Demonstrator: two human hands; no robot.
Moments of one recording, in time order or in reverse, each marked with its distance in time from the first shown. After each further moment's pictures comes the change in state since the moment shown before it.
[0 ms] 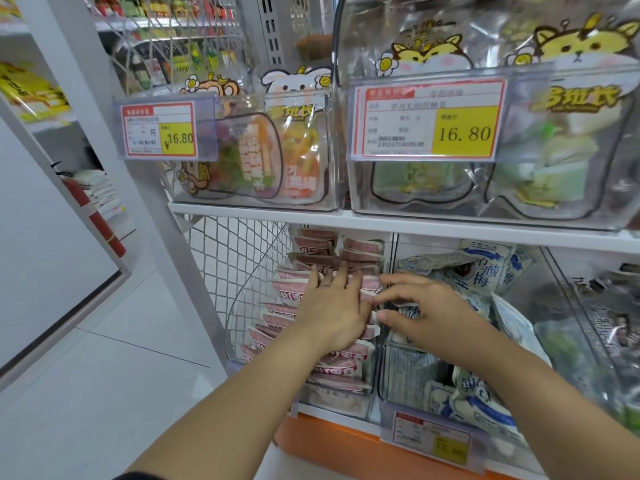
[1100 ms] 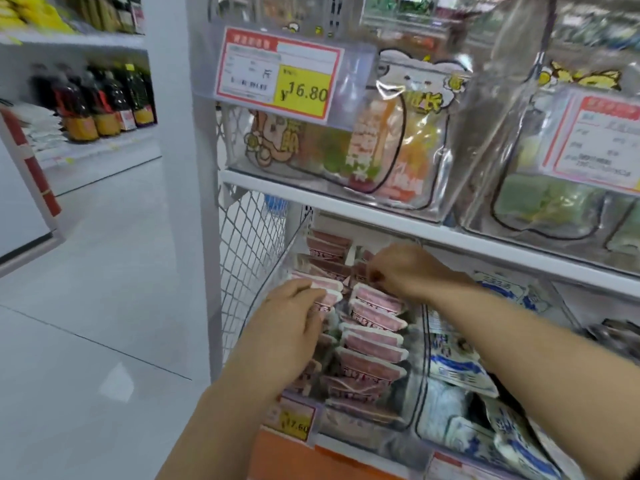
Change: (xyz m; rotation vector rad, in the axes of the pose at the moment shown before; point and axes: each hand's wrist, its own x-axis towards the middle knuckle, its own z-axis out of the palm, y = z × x) left_hand -0.053 -0.084 0.010 -0.612 0.355 -0.048; right_hand 0.127 -0.018 0.012 -0.822 -0.253 0.120
